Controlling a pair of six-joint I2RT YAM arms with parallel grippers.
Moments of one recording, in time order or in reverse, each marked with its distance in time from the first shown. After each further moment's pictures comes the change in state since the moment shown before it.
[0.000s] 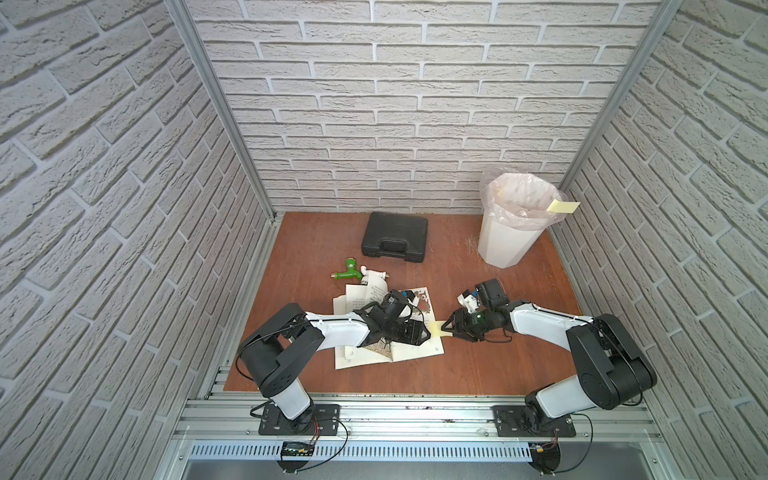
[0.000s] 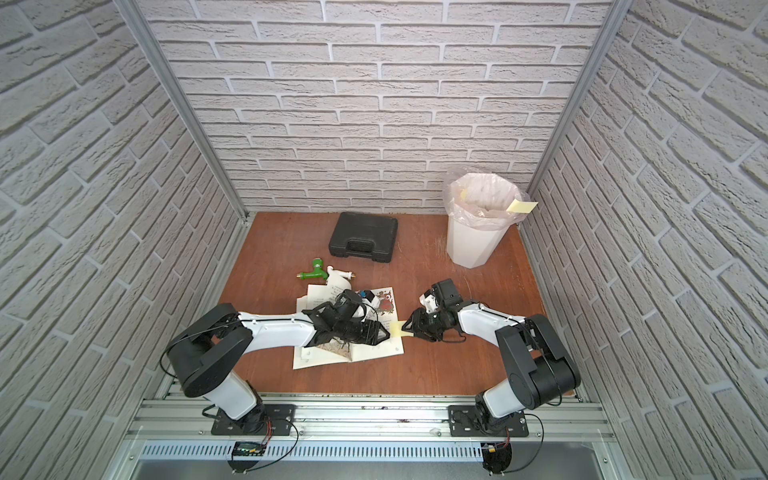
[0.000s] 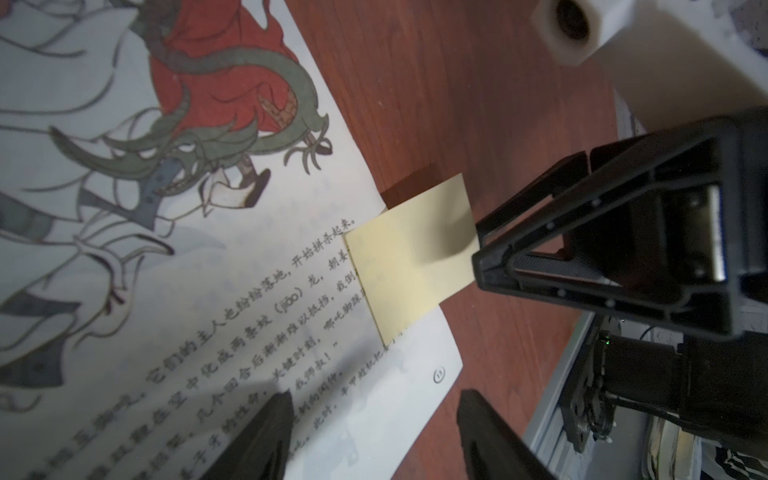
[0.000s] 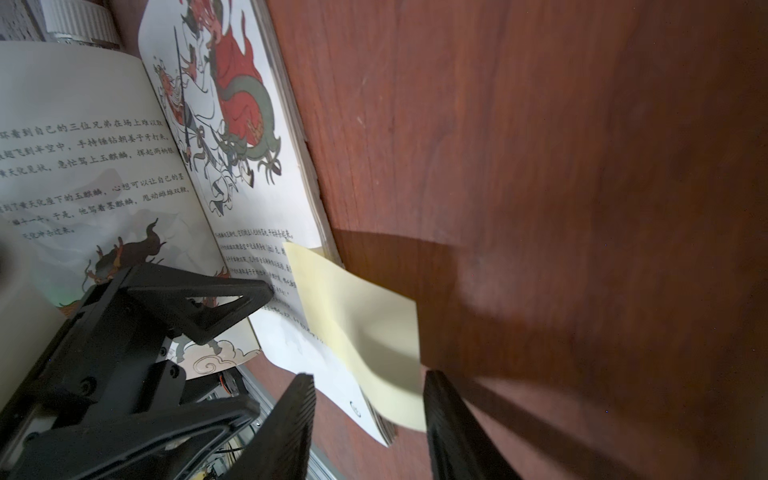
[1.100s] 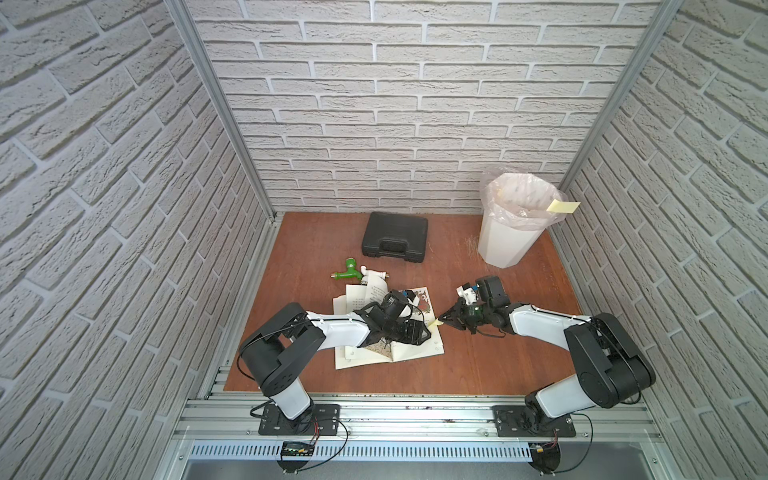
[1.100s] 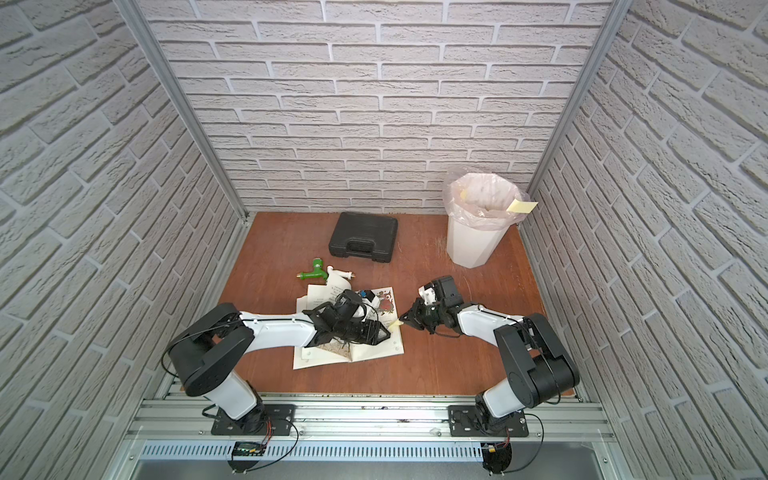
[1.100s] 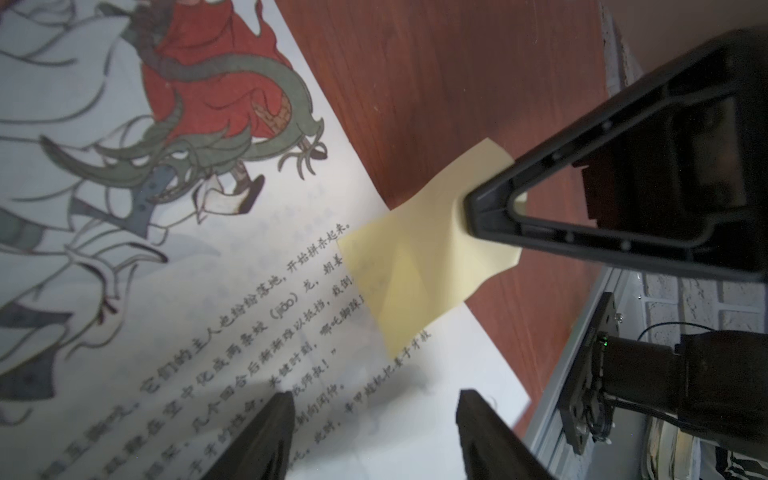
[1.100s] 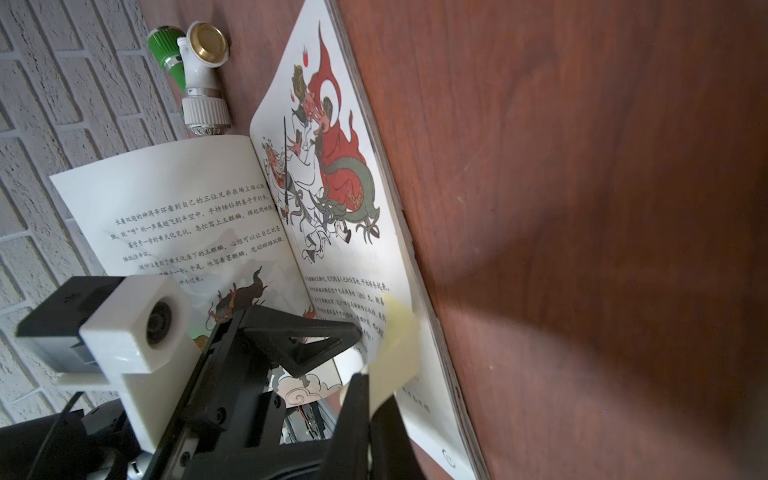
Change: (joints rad) left arm 0.000 0.007 -0.006 0.025 0.004 0.001; right arm 0.002 0.002 -0.020 0.249 -0.054 0.259
